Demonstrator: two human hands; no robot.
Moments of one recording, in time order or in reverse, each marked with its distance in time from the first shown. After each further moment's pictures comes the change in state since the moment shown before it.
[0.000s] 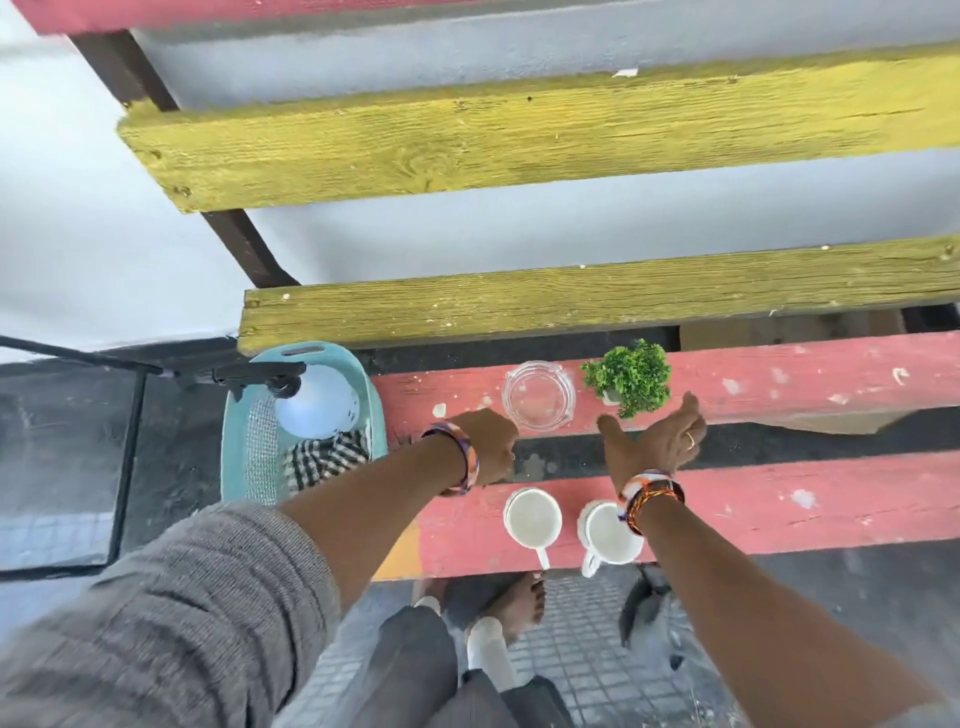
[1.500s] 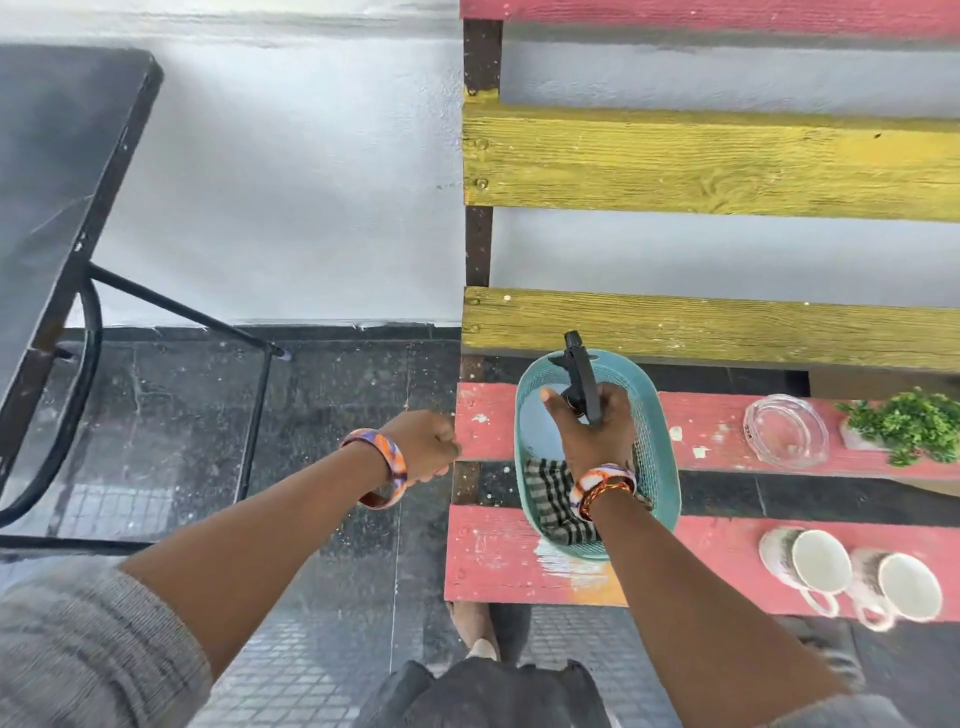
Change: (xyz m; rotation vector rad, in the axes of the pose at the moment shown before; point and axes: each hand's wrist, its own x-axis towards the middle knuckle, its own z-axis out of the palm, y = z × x) left_hand -0.149 -0.364 0.007 -0.552 0.099 -0.197; right_hand -0.225 -0.127 0.269 0.333 -0.203 -0.249
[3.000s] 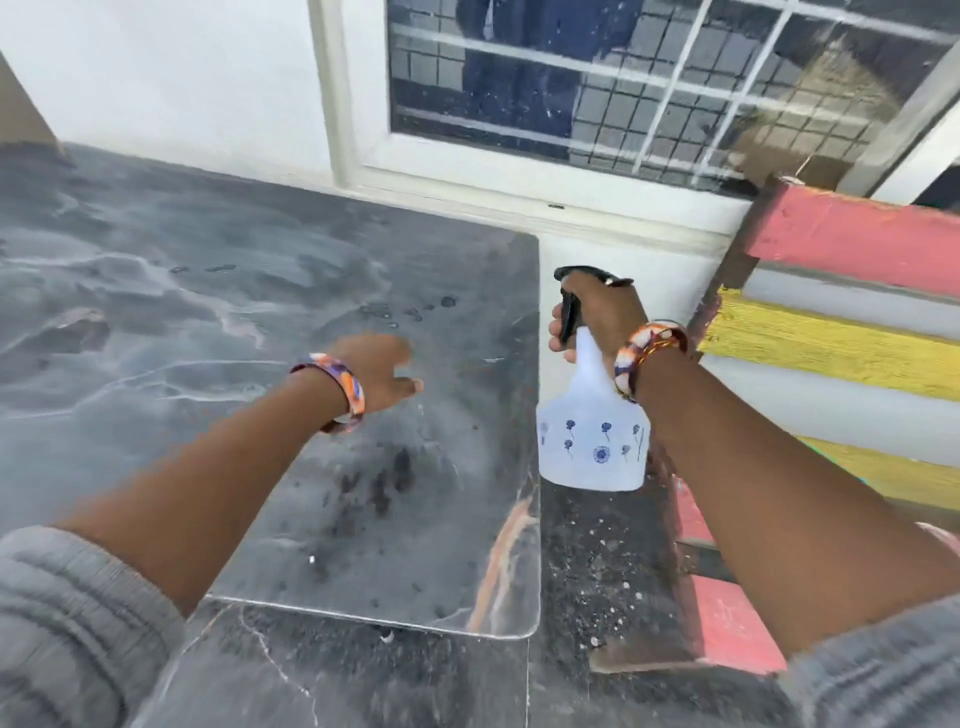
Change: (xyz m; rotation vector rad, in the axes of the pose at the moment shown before) left_hand -0.258 -0.308 -0.249 0.393 0.628 0.100; right_hand -0.264 -0.296 0.274 -0.012 -0.483 -0.040
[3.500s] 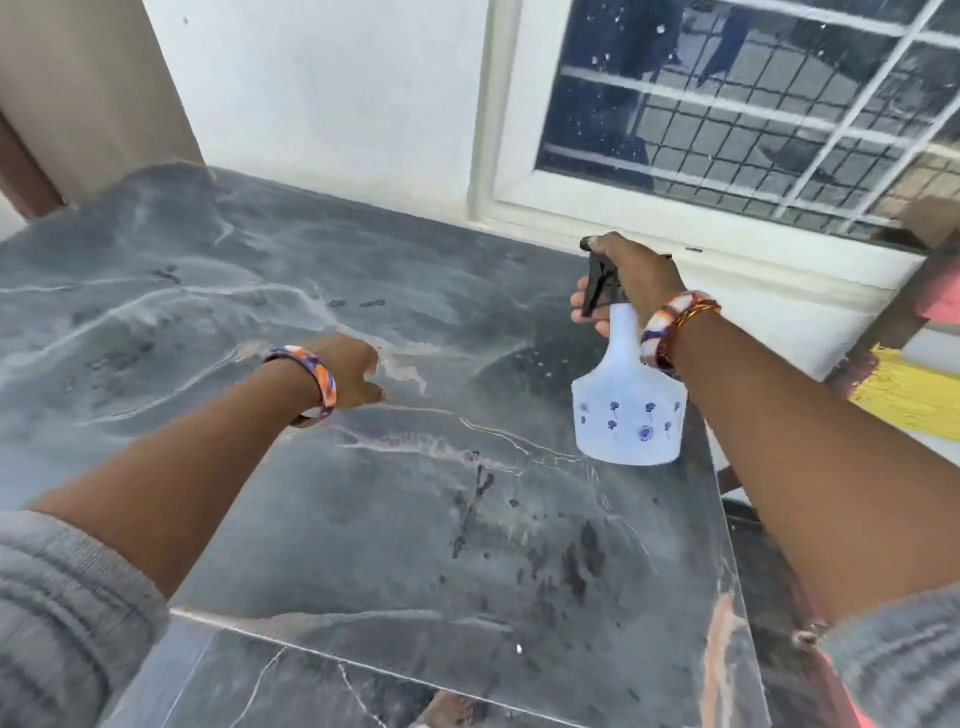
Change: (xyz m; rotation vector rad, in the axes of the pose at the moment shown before) left_hand 0.015 -0.221 -0.040 0.078 -0.046 -0.136; right_hand 0.043 -0.073 0.176 -0.048 -0.025 -0.030
